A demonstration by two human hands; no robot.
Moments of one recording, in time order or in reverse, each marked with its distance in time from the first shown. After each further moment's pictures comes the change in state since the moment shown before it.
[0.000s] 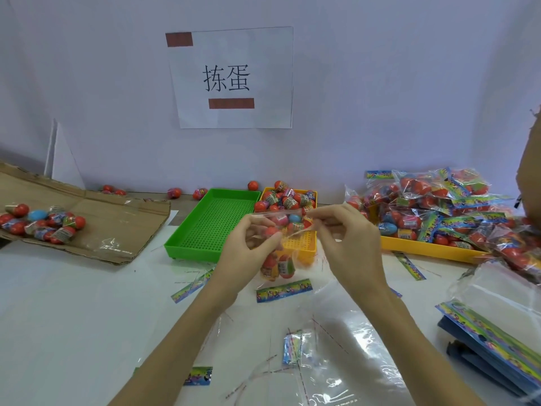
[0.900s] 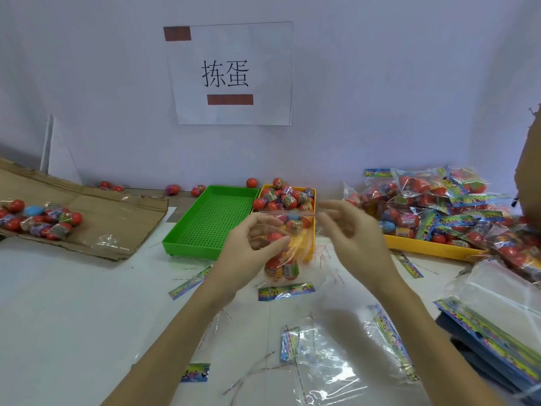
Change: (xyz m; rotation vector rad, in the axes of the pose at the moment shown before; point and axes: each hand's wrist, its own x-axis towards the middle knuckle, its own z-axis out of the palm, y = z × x) left_hand -0.003 0.008 0.001 0.001 -0.112 -0.023; right_hand 0.006 0.013 -0.016 0.090 -0.201 0.204
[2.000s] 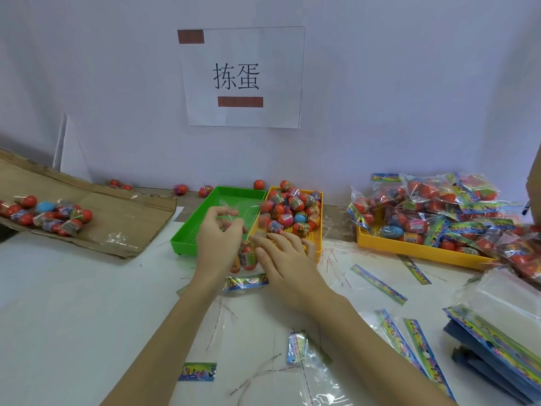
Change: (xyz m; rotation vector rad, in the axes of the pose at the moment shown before) left_hand 0.014 -0.003 -0.030 0.058 0.507 -0.052; right_hand -0.013 0.007 0.105 -0.497 -0.377 -0.184
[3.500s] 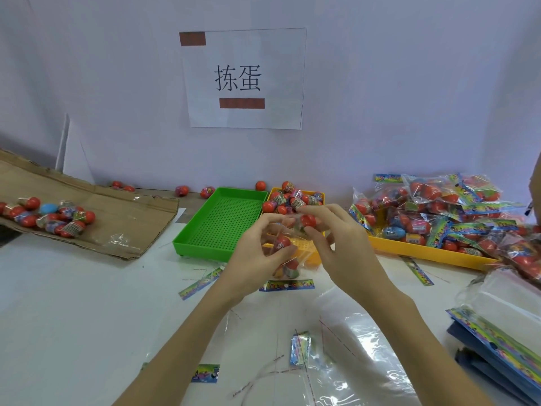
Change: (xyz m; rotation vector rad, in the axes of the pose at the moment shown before) left_hand -0.023 -0.002 0.017 0.055 -0.517 0.208; right_hand -0.016 0.023 -0.075 0.209 0.386 -0.122
